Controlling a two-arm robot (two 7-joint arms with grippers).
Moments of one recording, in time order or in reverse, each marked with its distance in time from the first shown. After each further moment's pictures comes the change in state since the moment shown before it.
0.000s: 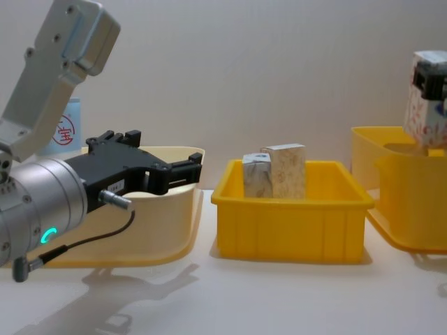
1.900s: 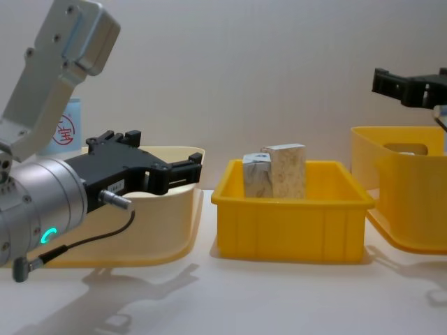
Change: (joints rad) left arm 0.000 0.000 0.000 0.000 0.000 0.000 0.000; right arm -0.022 0.016 0.003 -0.011 0.071 -0.012 0.151
